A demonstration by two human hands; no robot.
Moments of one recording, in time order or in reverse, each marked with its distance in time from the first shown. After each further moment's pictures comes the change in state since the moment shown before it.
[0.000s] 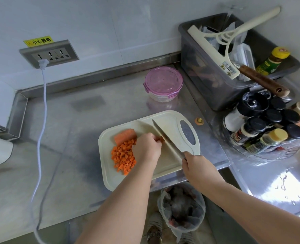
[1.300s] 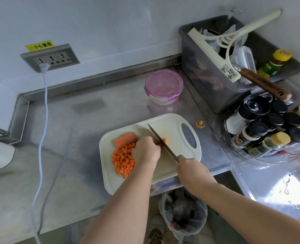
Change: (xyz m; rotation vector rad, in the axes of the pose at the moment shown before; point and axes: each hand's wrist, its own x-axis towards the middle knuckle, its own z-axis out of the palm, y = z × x) left_hand 0.007 -0.002 -0.002 0.030 -0.012 -0.059; right_hand 0.015 -0.011 0.012 -0.175 -0.102 0.008
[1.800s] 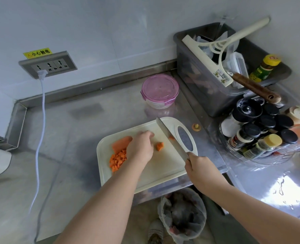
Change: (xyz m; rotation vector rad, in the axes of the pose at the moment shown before) left_hand 0.015 -0.002 -0.022 0.166 -0.038 0.324; right_hand -0.012 0.026 -0.018 0.277 0.185 -0.012
